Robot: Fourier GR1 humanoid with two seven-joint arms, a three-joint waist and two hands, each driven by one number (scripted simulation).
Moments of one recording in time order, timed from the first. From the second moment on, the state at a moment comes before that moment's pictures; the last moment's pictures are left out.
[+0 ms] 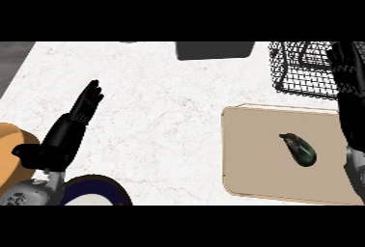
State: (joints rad) left arm -0.14 0.41 -0.24 -1.64 0.21 0.15 0.01; right arm -0.26 -0.51 0.11 -1.66 -0.12 -0.24 -0.23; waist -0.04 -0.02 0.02
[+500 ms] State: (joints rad) left arm -0.09 0.48 -0.15 -1.55 0.10 0.26 0.04; right arm -0.05 -0.42 -0.08 -1.59 -0.40 -0.08 -0.53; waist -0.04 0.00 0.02
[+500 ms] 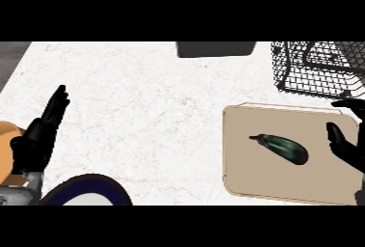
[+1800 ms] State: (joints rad) left arm -0.15 0.43 -0.11 -1.43 0.02 0.24 0.04; right arm 0.39 -0.74 -0.31 -1.74 -0.14 0.13 -0.50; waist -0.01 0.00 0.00
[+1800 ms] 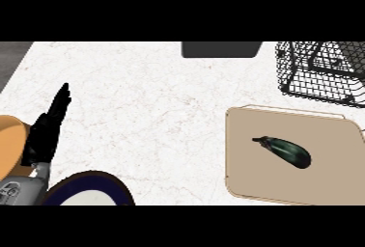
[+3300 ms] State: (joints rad) left arm -0.16 0.33 0.00 -1.44 -0.11 0.14 0.07; right arm 0.33 -0.43 -0.17 -1.85 0.48 0.05 -0.22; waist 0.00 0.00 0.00
